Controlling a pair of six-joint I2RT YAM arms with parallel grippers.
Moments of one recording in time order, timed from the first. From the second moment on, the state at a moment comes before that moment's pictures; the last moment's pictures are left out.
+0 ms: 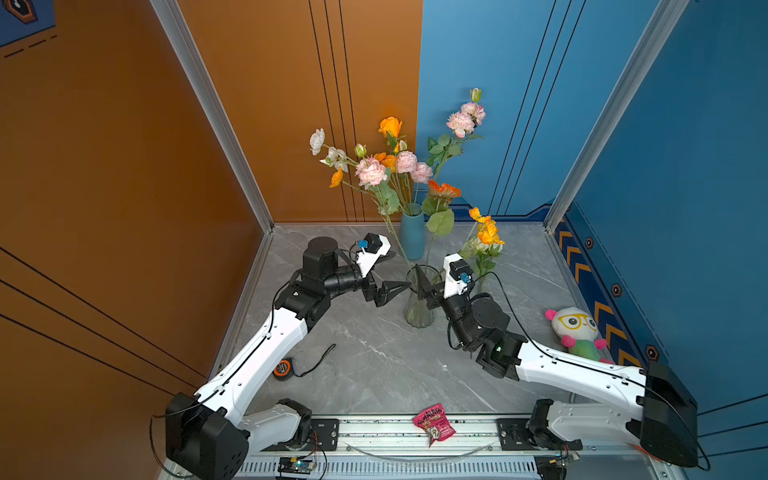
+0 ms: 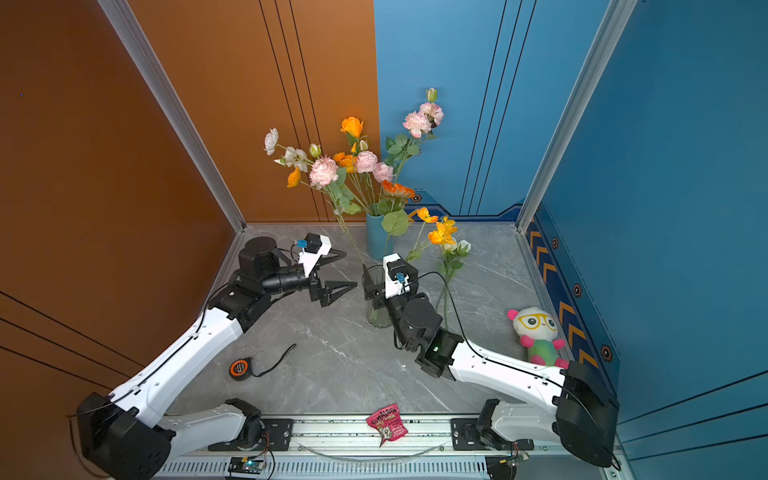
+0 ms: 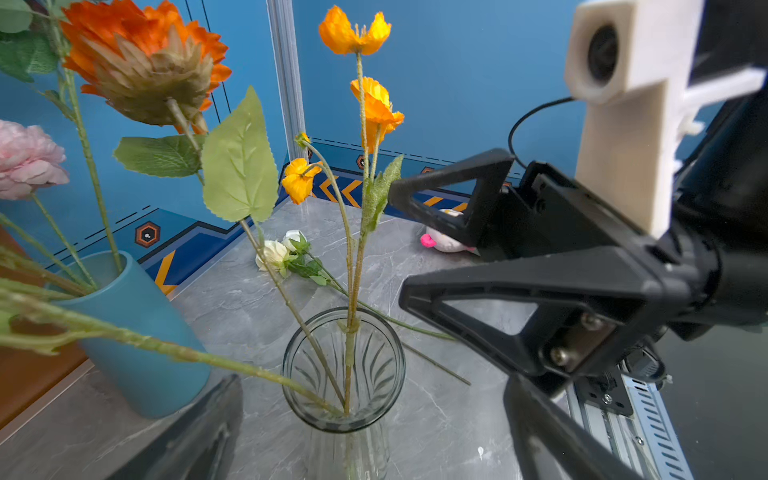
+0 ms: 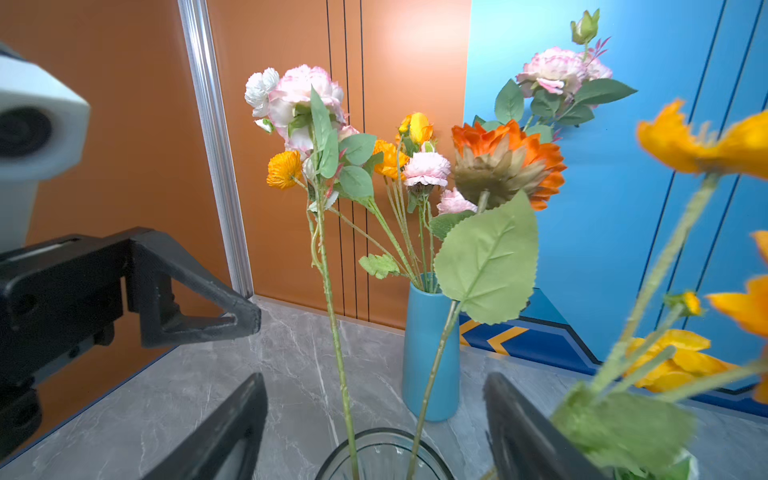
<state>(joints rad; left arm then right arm) -0.44 1.19 1.04 -0.09 0.77 0.15 1.01 1.17 0.77 0.58 0.65 -0.07</state>
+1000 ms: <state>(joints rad) -0.85 1.27 0.98 -0.21 0.56 0.36 0.19 1.22 0.61 -0.17 -0.03 0.74</state>
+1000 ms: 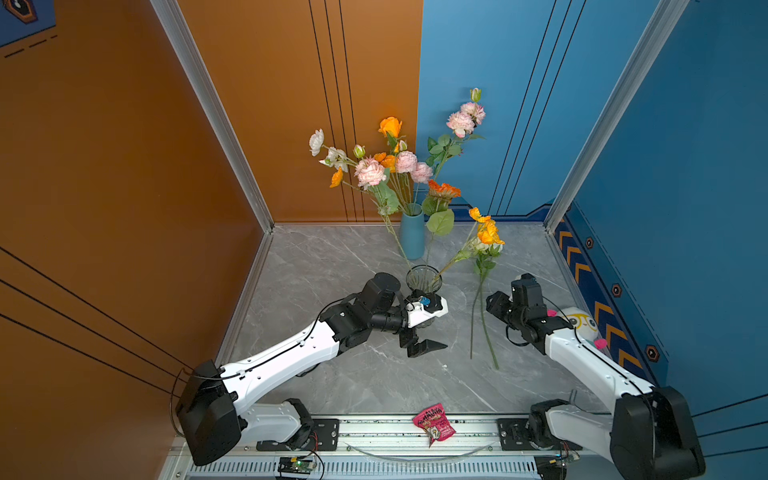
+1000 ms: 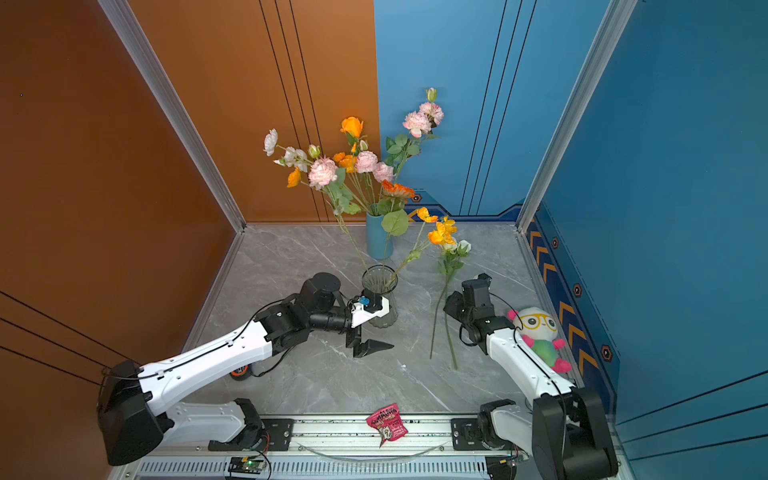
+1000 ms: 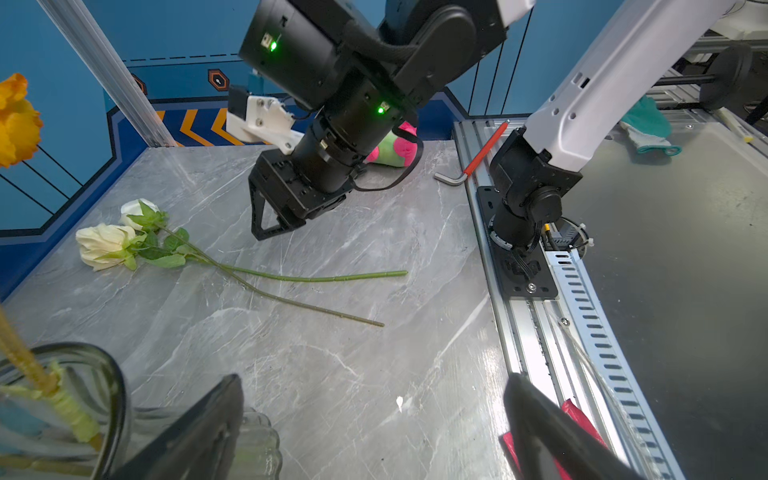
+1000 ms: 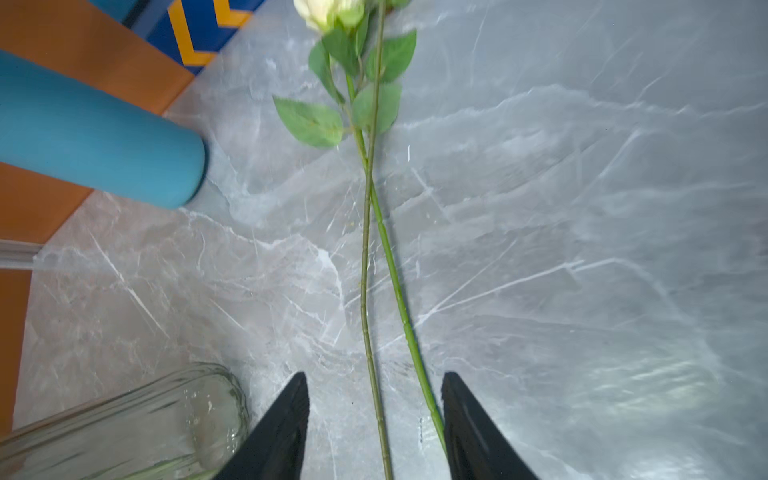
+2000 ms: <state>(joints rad) -0.86 1.28 0.98 -0.24 0.54 0.39 0.16 1.67 0.77 0.08 -0.14 0.81</state>
